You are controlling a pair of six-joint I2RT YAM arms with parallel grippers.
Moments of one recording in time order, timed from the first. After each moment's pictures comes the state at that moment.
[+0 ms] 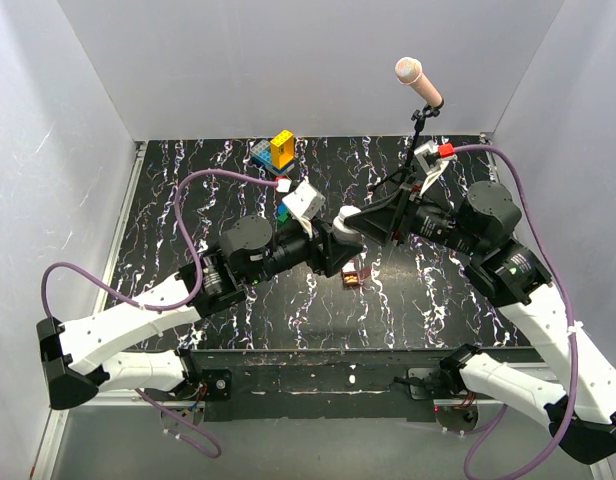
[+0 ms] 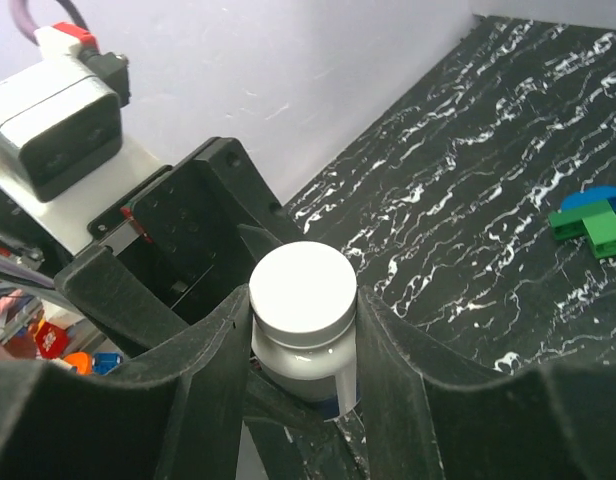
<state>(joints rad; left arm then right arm) -1.07 1.12 1.10 0.01 -0.01 -0.28 0.63 0.90 1.18 -0.27 -0.50 0.56</state>
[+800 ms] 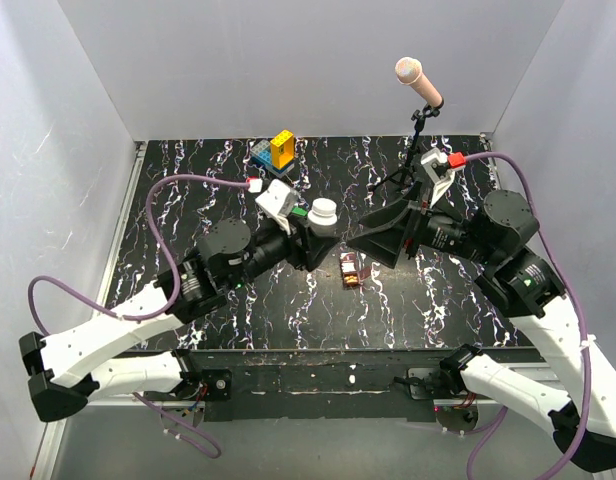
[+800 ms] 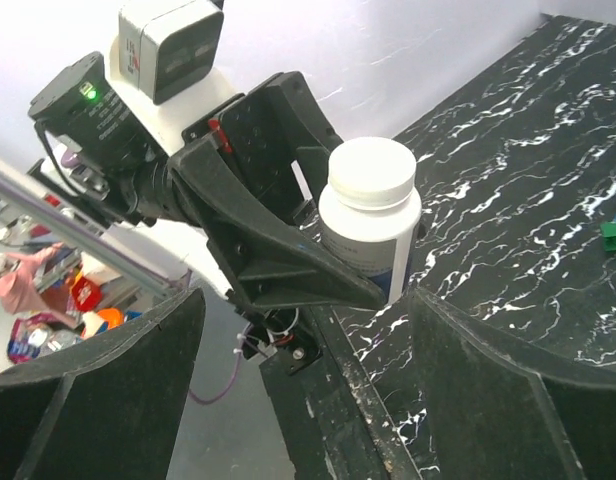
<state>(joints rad) -1.05 1.04 1.08 -0.08 -0.16 -0.27 0.64 0.85 1.19 -0.31 -0.57 0.55</state>
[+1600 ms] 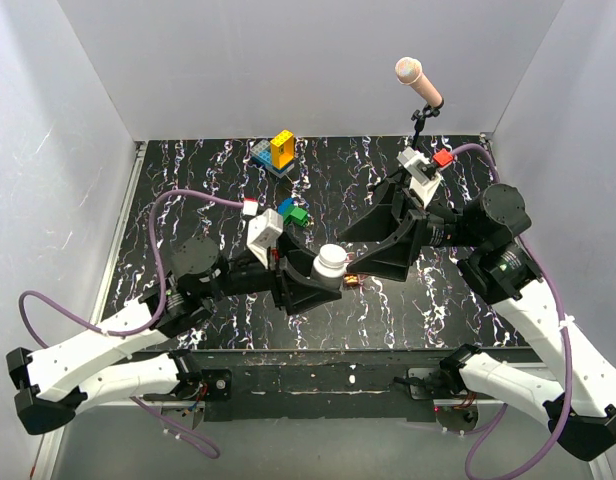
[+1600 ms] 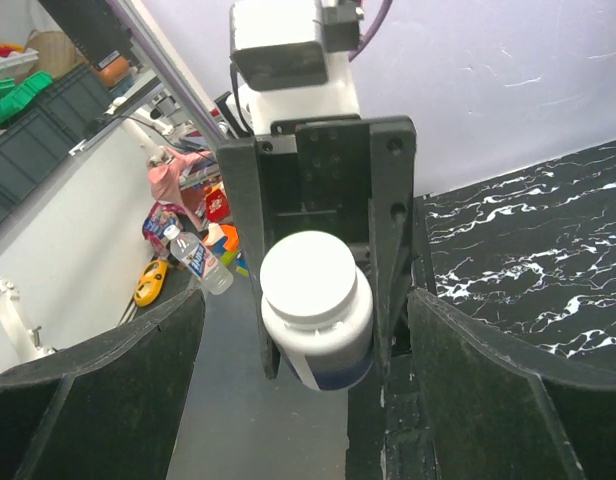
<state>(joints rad) -1.05 0.87 0.94 0.10 0.41 -0.40 0.64 0.92 1.15 0.07 -1.01 0.72</state>
